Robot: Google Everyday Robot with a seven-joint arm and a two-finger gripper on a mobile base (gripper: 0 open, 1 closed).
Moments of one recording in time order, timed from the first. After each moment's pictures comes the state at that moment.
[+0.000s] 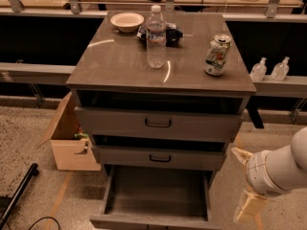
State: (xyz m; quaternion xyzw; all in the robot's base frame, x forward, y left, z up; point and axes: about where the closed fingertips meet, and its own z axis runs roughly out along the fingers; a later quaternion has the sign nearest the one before) arm 0.393 -0.225 0.691 -0.62 0.75 0.04 0.20
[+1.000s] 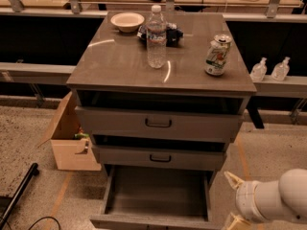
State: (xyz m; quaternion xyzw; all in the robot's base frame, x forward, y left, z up) arm 0.375 -0.212 0.597 -0.58 0.77 0.08 0.25
